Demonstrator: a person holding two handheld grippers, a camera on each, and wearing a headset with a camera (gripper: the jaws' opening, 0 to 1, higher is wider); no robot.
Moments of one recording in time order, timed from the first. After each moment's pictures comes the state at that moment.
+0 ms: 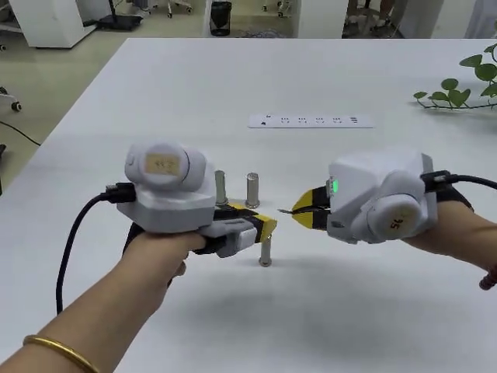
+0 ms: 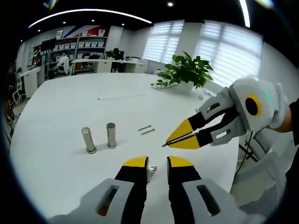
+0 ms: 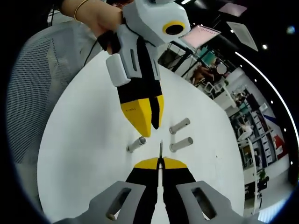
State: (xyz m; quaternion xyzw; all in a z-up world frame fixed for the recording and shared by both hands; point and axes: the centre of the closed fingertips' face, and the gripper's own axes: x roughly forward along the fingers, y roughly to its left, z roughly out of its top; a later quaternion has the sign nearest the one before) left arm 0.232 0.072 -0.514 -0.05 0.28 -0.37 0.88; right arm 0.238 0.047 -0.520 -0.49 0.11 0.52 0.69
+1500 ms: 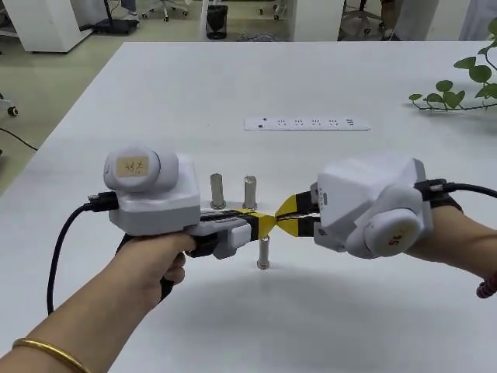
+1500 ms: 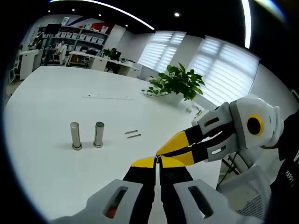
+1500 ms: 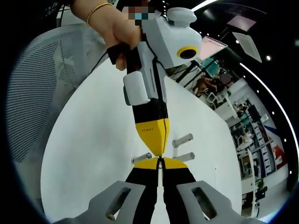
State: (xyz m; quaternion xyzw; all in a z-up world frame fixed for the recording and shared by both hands) left arm 0.223 0.062 -0.503 -0.13 0.27 -0.40 0.86; right arm 0.220 0.064 -0.510 -0.49 0.08 0.54 0.68
